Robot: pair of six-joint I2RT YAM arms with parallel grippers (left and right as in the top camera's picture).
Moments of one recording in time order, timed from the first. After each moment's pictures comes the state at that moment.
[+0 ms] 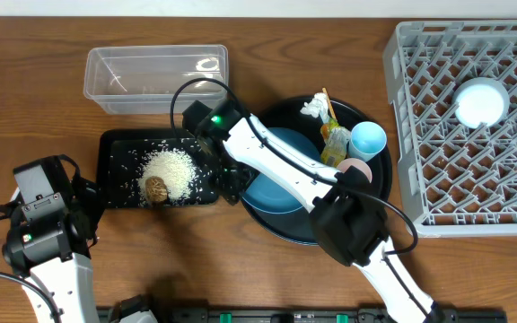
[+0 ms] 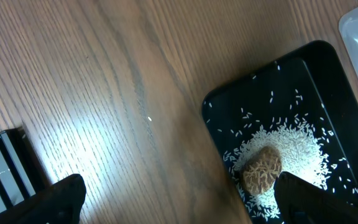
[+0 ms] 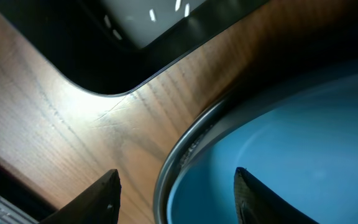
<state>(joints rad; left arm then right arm) 0.40 0.97 0.93 -1.10 -0.19 -0.75 0.86 2.38 2.14 -1.44 -0.13 -0.11</state>
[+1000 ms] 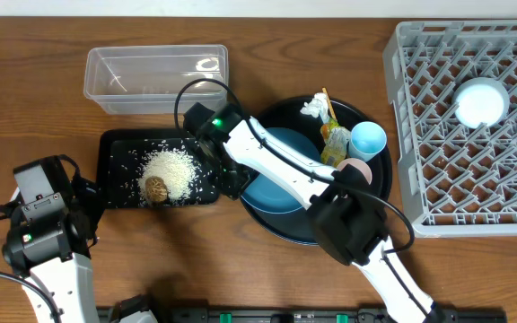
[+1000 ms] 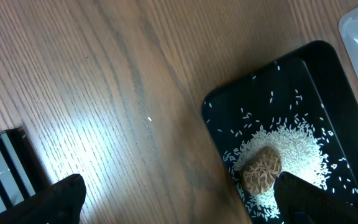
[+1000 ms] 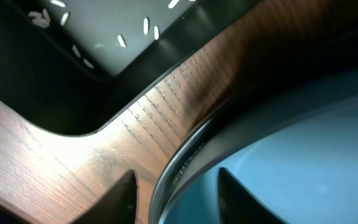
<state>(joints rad) 0.40 0.97 0.93 -1.10 -0.19 -0.75 0.86 2.38 2.09 -1.36 -0.11 -0.02</state>
